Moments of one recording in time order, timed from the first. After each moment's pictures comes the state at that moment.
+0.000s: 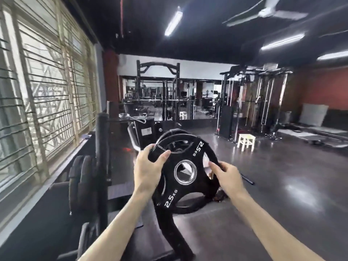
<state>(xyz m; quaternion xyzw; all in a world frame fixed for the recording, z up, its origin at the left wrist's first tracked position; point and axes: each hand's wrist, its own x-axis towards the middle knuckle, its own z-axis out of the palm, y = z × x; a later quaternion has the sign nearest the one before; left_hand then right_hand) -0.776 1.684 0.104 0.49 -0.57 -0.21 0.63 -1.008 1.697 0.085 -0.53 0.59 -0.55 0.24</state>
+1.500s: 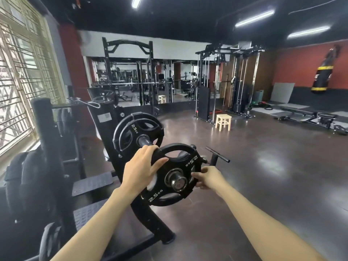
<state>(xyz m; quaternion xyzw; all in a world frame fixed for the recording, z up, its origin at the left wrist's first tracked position) -0.877 1.624 0.047 0.47 -0.80 0.03 0.38 -1.131 1.622 -0.015 -0.48 0.69 -0.42 0.36</state>
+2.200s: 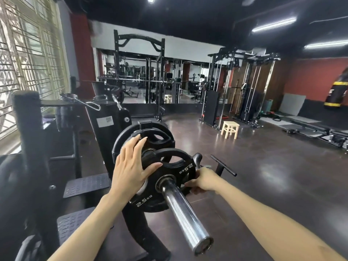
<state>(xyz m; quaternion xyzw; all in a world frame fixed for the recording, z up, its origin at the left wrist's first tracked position) -0.842 1.476 0.037 0.51 -0.74 0.10 0.43 -1.106 1.471 0.028 -0.63 0.68 -0.19 0.31</state>
